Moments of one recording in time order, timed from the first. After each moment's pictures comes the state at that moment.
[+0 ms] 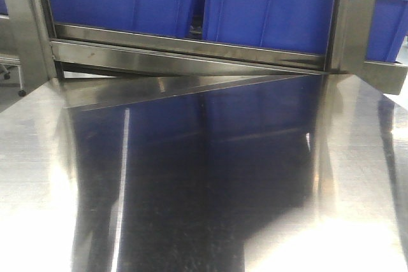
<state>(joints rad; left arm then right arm) -0.35 0.04 -0.51 -0.06 0.66 0.12 0.31 -0.01 -0.51 -0.04 0.60 0.04</state>
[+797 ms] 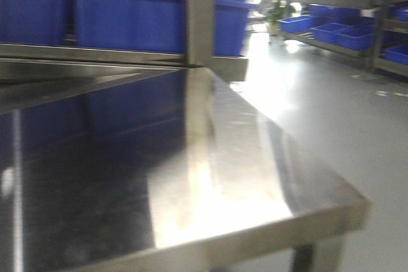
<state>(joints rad) -0.35 0.04 -0.51 -0.06 0.65 0.12 0.31 -0.01 -0.51 -0.05 0.60 0.04</state>
